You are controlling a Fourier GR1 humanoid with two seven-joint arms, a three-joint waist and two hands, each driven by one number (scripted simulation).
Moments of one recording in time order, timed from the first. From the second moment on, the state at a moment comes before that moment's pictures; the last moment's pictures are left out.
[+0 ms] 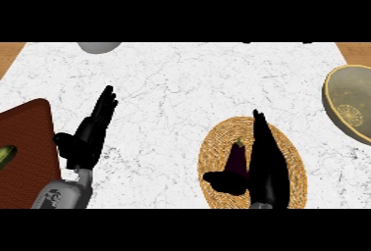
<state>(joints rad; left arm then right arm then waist) -0.15 0.22 -0.20 -1.52 0.11 0.22 0.05 -0.13 -0.01 0.51 -1.89 0.94 -0.18 1.17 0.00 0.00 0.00</state>
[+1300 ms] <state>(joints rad) -0.16 0.17 -0.16 -1.54 0.06 0.17 0.08 0.03 0.00 0.56 -1.83 0.81 -0.45 1.00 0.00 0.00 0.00</state>
